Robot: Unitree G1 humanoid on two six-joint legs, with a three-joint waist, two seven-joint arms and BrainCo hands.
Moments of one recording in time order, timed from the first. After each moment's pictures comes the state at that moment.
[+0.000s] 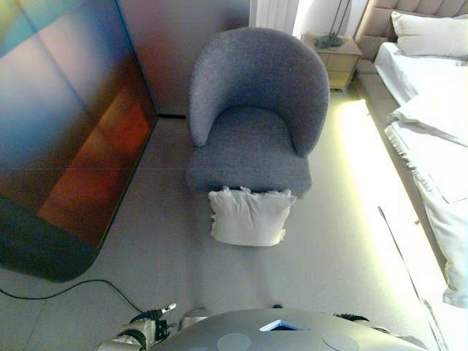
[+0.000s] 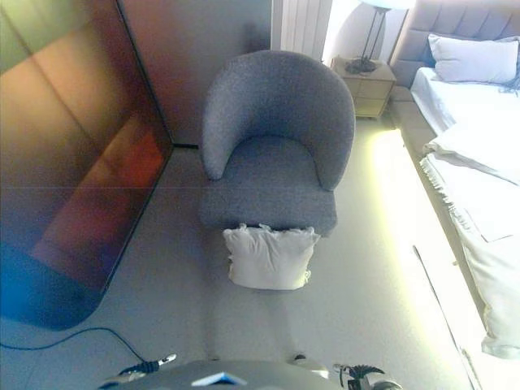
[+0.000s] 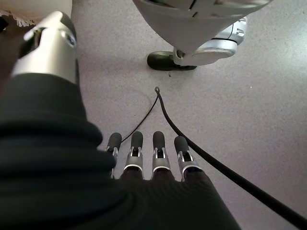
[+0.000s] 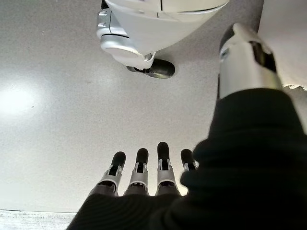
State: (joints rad) left arm 0.03 0.25 -0.13 1.29 -0.34 0.18 0.20; right arm 0.03 -0.25 0.16 1.30 0.15 0.22 -0.14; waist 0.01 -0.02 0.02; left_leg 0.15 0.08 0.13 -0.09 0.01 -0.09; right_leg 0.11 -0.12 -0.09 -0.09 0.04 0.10
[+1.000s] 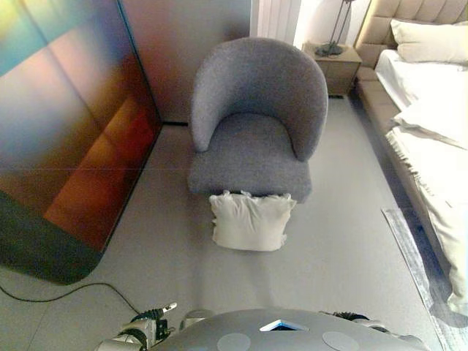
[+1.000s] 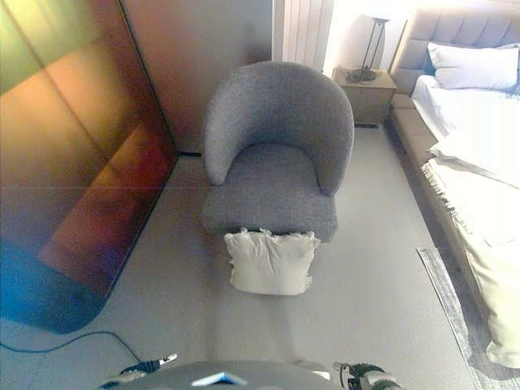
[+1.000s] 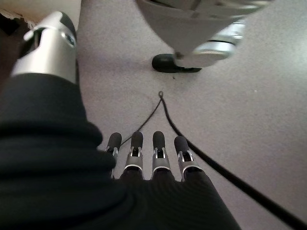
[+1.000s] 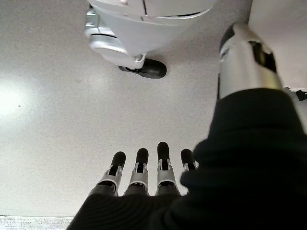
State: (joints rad) left arm -0.01 0.25 -0.13 1.33 -0.33 0.17 0.20; right arm -0.02 -0.25 0.16 1.30 0.15 0.22 -0.14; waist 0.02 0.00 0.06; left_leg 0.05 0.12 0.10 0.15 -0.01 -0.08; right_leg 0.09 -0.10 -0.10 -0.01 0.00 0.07
